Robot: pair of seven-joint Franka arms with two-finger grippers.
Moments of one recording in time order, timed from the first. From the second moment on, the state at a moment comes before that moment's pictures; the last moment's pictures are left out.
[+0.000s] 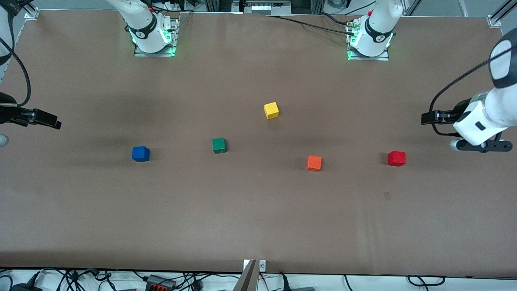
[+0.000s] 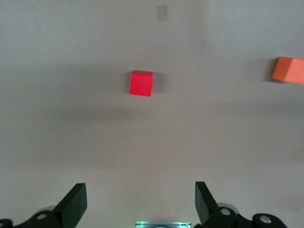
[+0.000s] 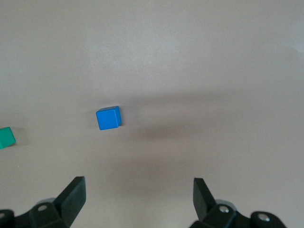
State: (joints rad) left arm 0.03 0.25 -0.01 -1.55 0.03 1.51 0.01; right arm 0.01 0.20 -0.14 -1.51 0.01 1.62 -0.04
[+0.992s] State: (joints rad) left arm 0.08 0.42 -0.01 -1.97 0.03 2.31 0.24; right arm 0.02 0.25 -0.13 -1.55 0.01 1.62 -0.04
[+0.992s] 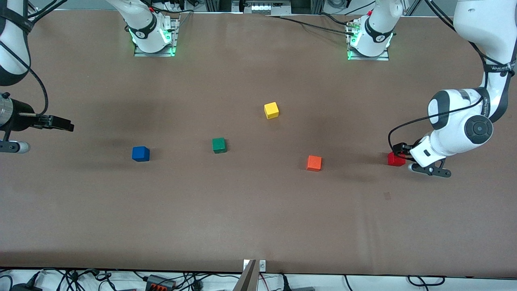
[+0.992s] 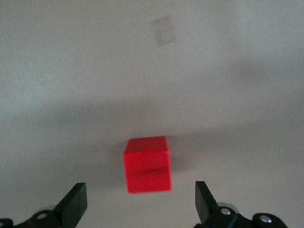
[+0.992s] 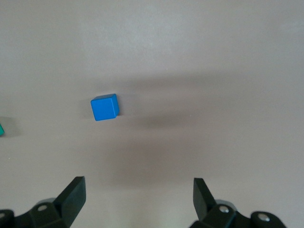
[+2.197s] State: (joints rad) left arm 0.10 0.52 -0.02 -2.02 0.03 2.46 0.28; right arm 0.13 0.37 -0.12 -1.59 0.44 1.63 -0.04
